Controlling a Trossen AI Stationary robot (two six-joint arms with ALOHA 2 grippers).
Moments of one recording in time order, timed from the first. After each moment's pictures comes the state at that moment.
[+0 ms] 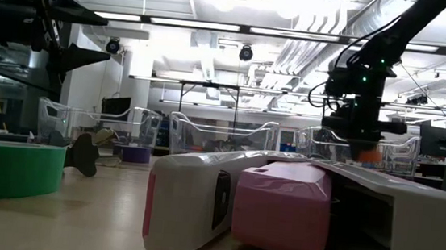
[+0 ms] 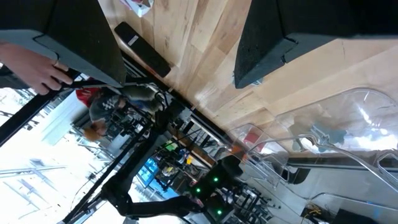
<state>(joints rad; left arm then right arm) 0.00 0.01 0.01 0.04 -0.24 -0.63 -1.02 1.57 0.93 -0.67 0.12 0.43</state>
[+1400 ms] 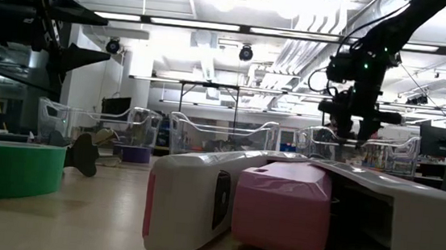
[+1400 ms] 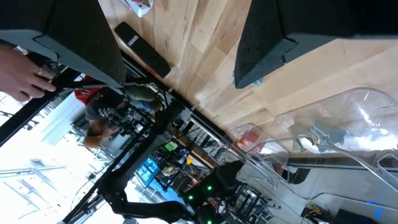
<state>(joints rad) 0.00 0.01 0.01 0.04 -0.24 -0.63 -1.00 1.50 0.97 -0.68 0.07 0.42</state>
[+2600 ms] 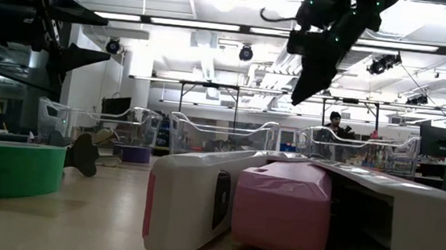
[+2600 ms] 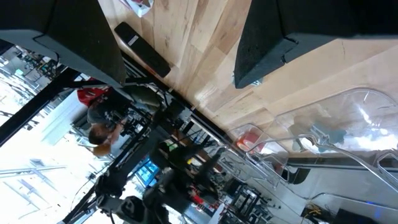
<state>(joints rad) 0.00 0.01 0.01 0.04 -0.24 -0.63 -0.45 1.44 1.08 -0.61 -0.14 -0.13</state>
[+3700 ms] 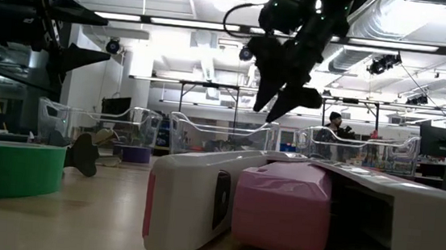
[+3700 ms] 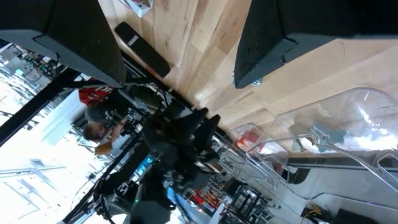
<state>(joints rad) 0.00 0.01 0.01 0.04 -0.24 -0.63 -0.27 1.69 1.21 -0.55 -0.11 0.63</state>
